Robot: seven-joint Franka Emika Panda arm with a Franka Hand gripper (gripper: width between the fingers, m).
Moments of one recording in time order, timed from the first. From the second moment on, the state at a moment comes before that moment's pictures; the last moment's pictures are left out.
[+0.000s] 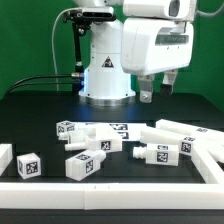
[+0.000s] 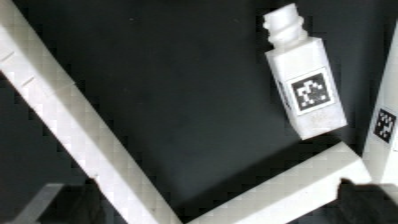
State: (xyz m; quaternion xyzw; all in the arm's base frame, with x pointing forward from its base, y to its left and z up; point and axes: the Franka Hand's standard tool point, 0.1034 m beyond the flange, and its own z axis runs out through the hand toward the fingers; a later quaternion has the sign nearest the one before) arm 0.539 0.055 0.137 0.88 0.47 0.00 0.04
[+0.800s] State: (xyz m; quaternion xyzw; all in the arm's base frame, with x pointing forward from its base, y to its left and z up) arm 0.517 0.075 0.088 0.88 0.48 0.03 0.02
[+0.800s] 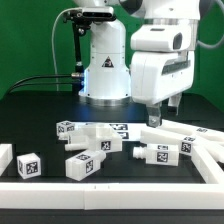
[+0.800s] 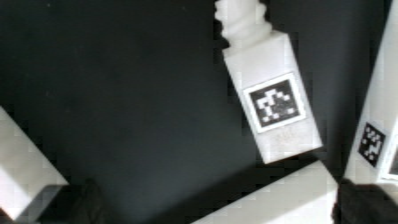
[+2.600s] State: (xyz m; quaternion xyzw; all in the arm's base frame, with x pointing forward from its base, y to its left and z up) arm 0.482 0.075 0.008 0.88 0.48 0.01 -0.01
